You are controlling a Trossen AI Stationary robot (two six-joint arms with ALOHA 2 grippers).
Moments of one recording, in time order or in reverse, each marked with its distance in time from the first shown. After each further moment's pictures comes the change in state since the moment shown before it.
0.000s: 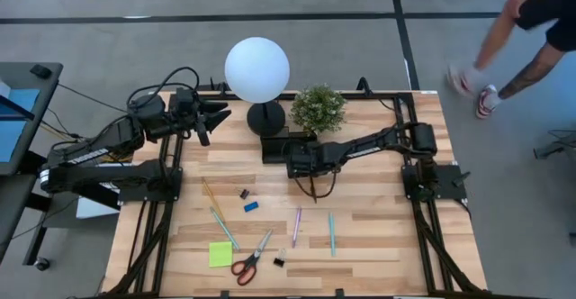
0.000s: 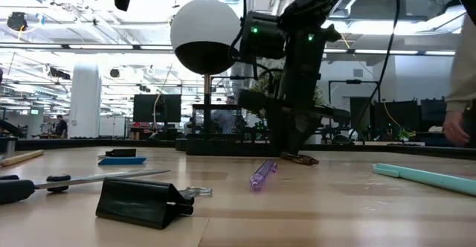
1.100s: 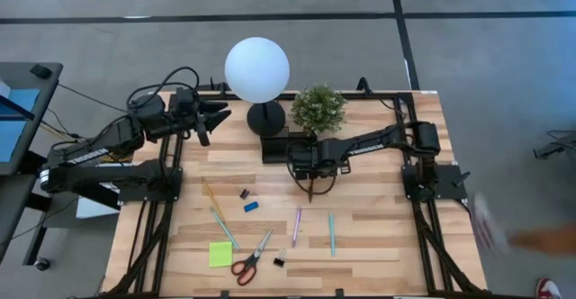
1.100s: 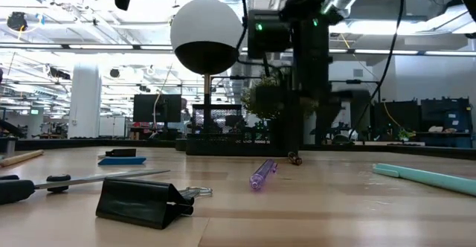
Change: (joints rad) left arm 0.000 0.000 0.000 0.003 0.000 0.023; right arm -0.009 -0.041 0.038 -0.224 -0.110 0.032
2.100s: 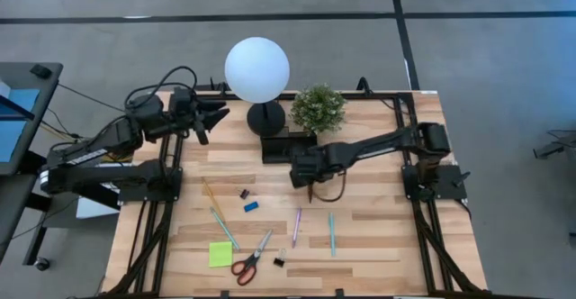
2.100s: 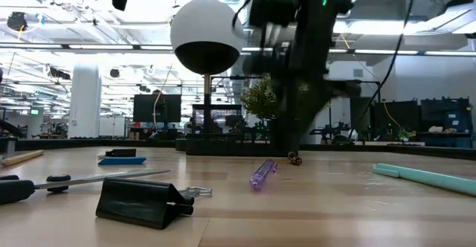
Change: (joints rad) left arm 0.002 -0.008 0.000 -0.002 -0.007 -0.038; right arm 0.069 -0.065 -0.005 0.096 -0.029 -0.138
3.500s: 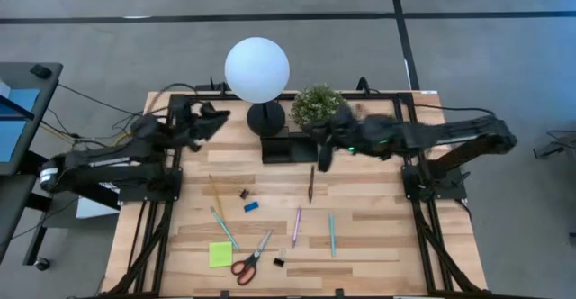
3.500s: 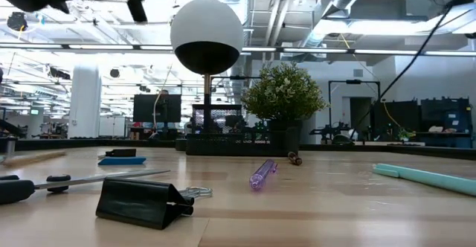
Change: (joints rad) left arm -0.001 -0.005 -0.403 0.917 0.210 -0.340; right arm 0.087 -0.611 -0.026 0.673 0.372 -1.021
